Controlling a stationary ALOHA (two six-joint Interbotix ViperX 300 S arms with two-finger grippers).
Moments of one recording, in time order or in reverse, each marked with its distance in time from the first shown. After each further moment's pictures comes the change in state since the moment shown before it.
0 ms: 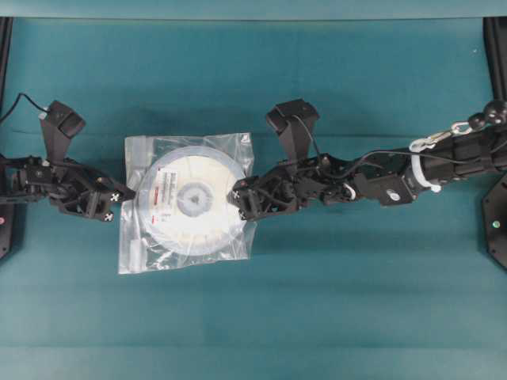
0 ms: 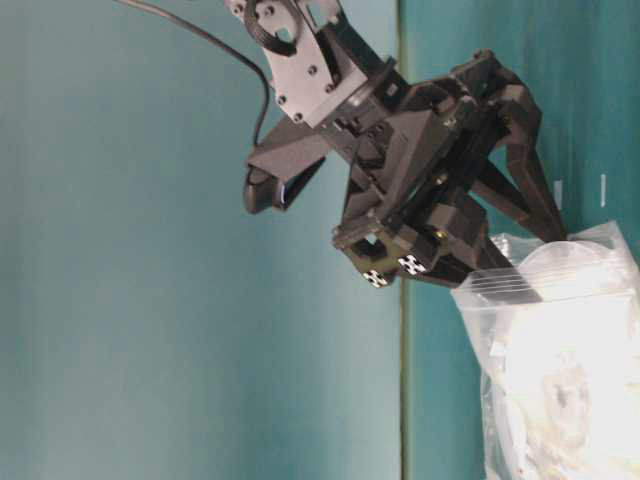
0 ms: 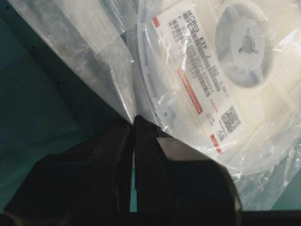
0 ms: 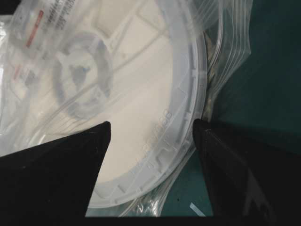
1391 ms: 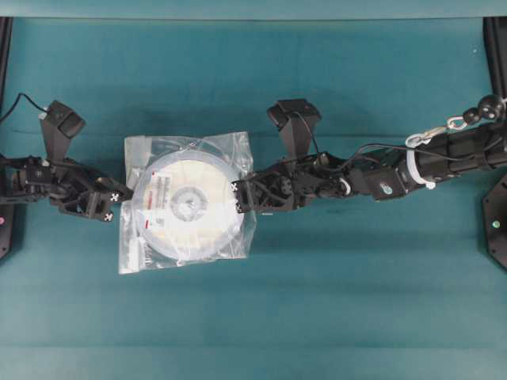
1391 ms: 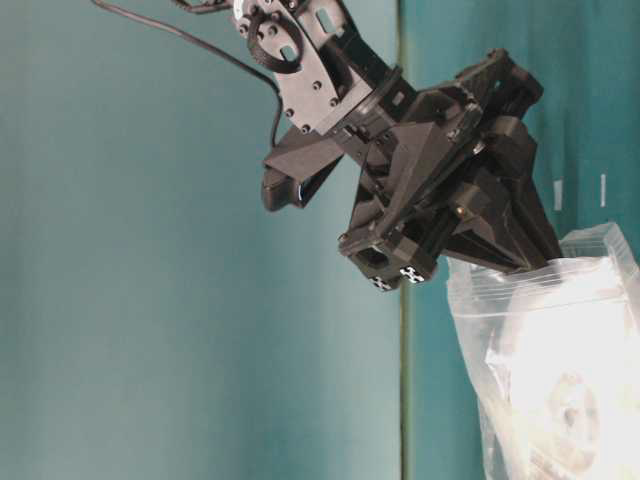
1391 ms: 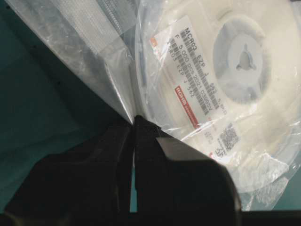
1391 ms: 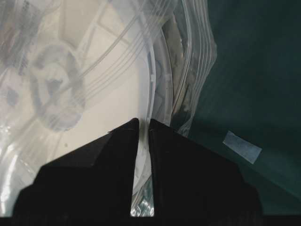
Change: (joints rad) left arm 0.000 0.005 0.000 0.000 0.000 0.002; right arm -0.014 0.011 -0.006 0.098 0.035 0.000
